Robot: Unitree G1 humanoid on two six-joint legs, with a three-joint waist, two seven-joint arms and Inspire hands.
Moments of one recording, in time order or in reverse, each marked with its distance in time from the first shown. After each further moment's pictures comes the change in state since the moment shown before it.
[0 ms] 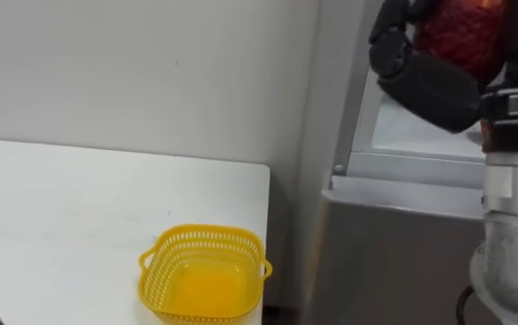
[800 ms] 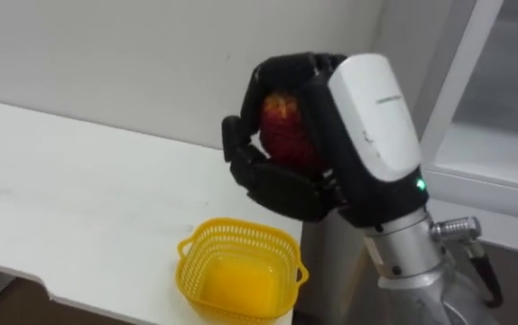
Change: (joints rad) left arm -0.031 0.032 -0.049 0.052 0.008 -0.021 -0.032; right arm 0.000 0.020 0.274 0.118 -0.253 -0.060 0.119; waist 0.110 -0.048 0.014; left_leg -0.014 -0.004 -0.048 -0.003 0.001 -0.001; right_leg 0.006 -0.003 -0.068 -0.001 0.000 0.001
